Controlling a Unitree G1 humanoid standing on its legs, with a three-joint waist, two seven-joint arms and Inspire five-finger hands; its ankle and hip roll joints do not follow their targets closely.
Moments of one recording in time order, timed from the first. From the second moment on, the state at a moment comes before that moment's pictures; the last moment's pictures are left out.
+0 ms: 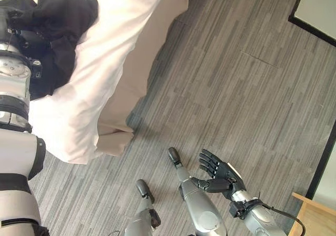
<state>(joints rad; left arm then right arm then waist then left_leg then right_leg) -1.31 0.89 -0.50 1.24 -0.32 -0.10 0.20 0.16 -0.45 0.31 0.26 0.64 -0.17 0.18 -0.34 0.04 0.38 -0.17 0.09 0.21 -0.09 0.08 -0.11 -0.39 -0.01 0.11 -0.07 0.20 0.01</state>
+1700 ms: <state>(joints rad) -0.80 1.02 -0.47 0.38 -0.66 -0.28 0.07 0.14 -0.39 0.23 0.36 0.57 -0.16 0.08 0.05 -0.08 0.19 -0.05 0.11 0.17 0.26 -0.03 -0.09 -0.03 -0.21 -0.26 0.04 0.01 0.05</state>
